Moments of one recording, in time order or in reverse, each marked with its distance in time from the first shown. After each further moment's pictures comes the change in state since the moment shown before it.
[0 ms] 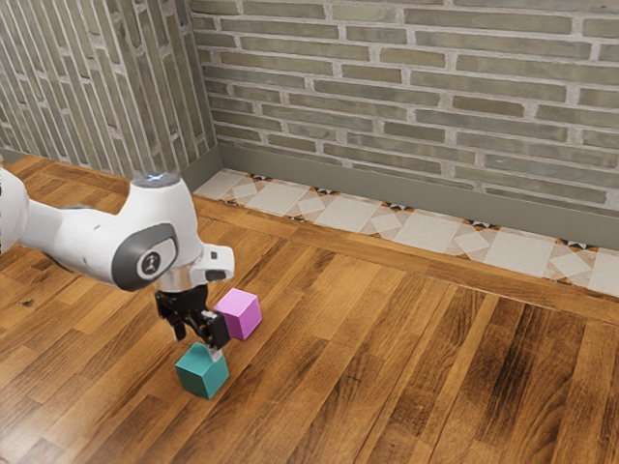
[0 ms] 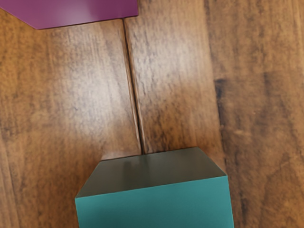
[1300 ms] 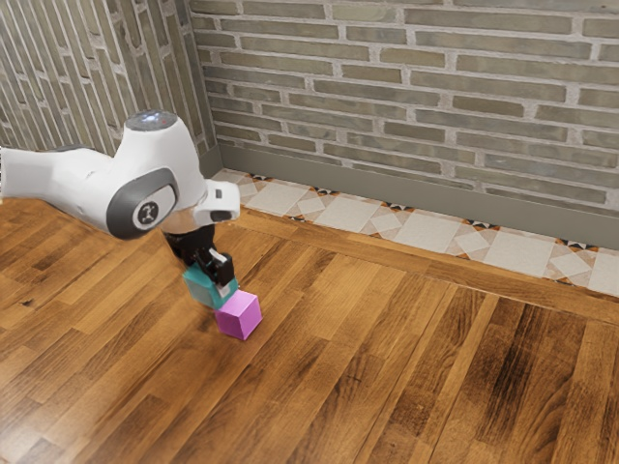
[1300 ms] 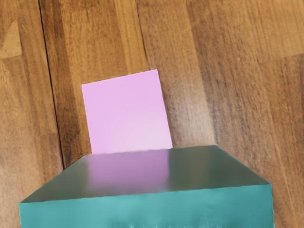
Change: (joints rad) arm -0.012 -0.081 0.004 0.093 0.089 -0.002 -0.027
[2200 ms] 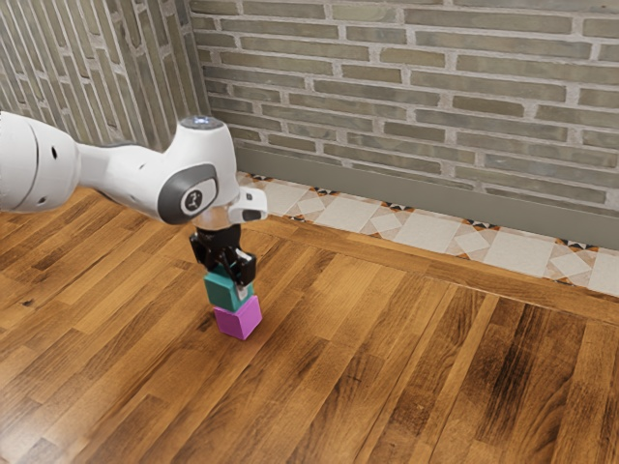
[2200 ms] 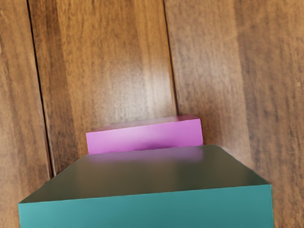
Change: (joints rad) arm 0.003 0.334 0.017 0.352 0.043 -0.164 -0.057
